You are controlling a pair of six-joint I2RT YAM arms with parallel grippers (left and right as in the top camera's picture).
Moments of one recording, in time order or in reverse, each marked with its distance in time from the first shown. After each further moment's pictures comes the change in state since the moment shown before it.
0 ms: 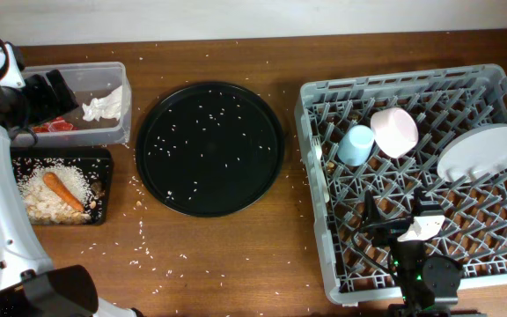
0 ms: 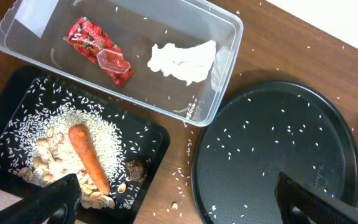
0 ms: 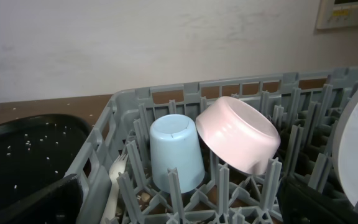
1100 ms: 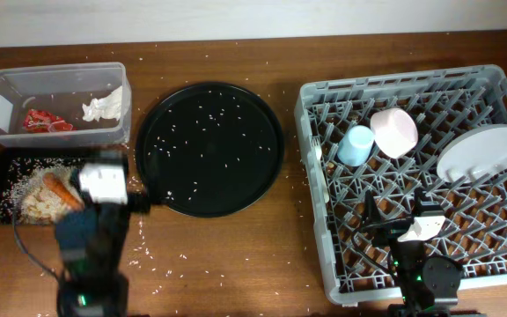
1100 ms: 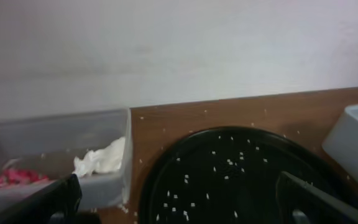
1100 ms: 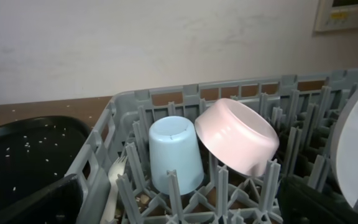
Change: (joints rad) left arm -0.302 -1.109 -1.546 1.315 -0.001 0.183; right arm -0.001 -0.005 -0.002 0.005 0.003 -0.001
